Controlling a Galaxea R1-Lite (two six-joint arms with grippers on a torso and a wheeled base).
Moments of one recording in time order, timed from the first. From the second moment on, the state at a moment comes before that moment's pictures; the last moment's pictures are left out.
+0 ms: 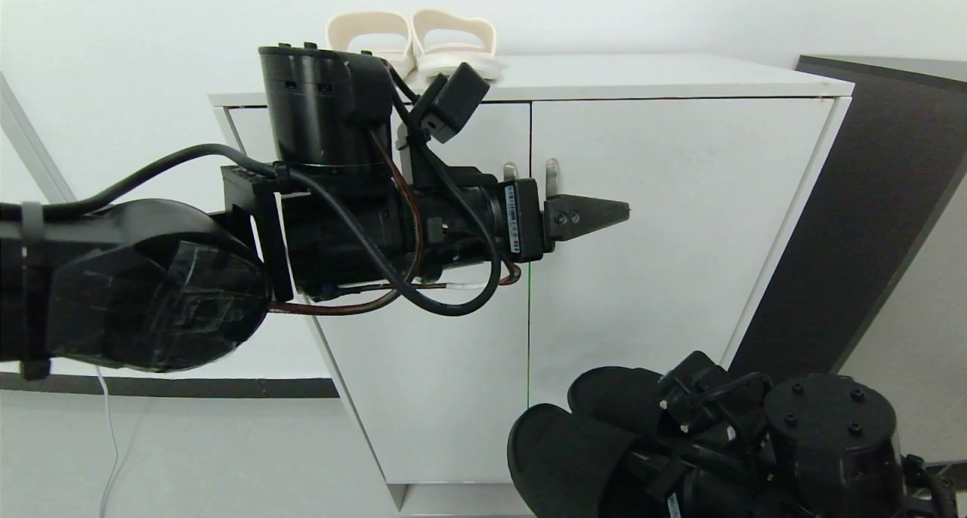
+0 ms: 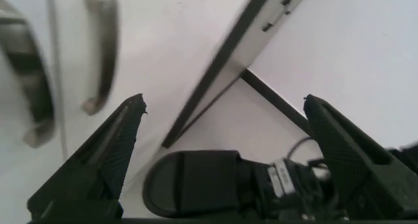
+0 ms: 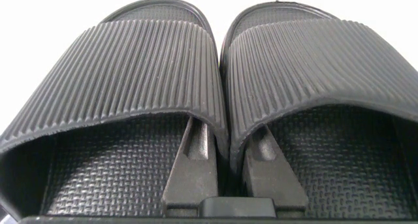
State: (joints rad) left arm -0.68 1.70 -1.24 -0.37 -0.37 -0.32; right arm 0.90 1.63 -0.42 -0.79 -0.18 0.12
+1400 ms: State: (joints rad) left arm -0.66 1.85 -1.39 -0.37 -0.27 -0.32; right arm 0.90 1.64 -0.40 -0.79 -0.17 0.12
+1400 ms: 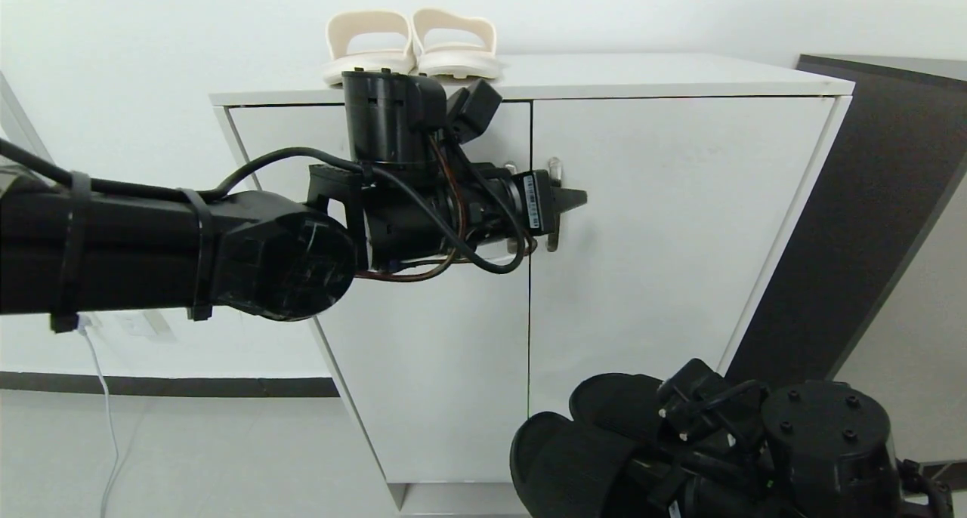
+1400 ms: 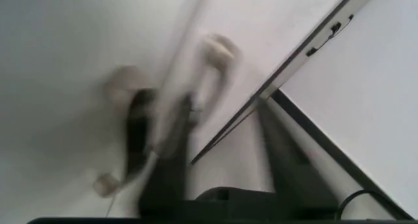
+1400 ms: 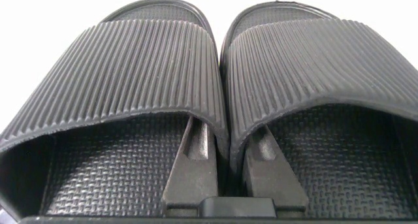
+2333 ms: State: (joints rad) left arm -0.75 1.61 -1.05 -0.44 -0.29 -0.31; right arm 0.91 1.57 -0.32 -0.79 0.01 0.05
